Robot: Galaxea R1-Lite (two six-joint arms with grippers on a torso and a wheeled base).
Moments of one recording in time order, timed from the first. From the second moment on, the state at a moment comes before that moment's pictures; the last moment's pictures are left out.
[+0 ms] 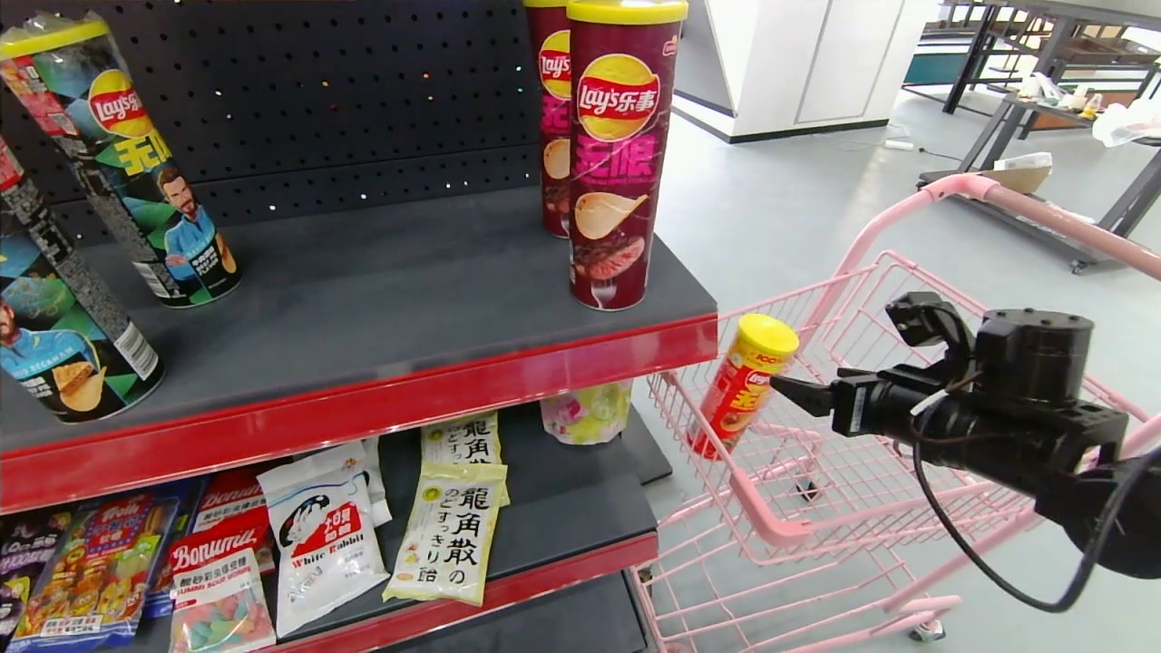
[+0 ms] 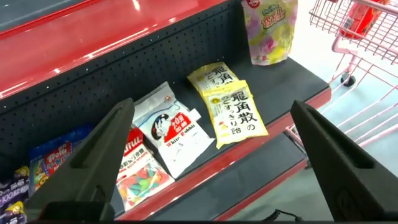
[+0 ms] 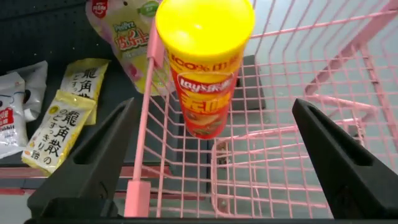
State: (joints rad) left arm -0.23 0.25 -0.18 0.05 0.02 0.17; right arm 0.19 1.81 -0.56 -0.93 0.18 0.09
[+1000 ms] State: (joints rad) left arm -0.23 0.30 -0.18 0.05 0.03 0.17; right arm 0.21 2.11 -0.85 -0.94 0.22 0.11
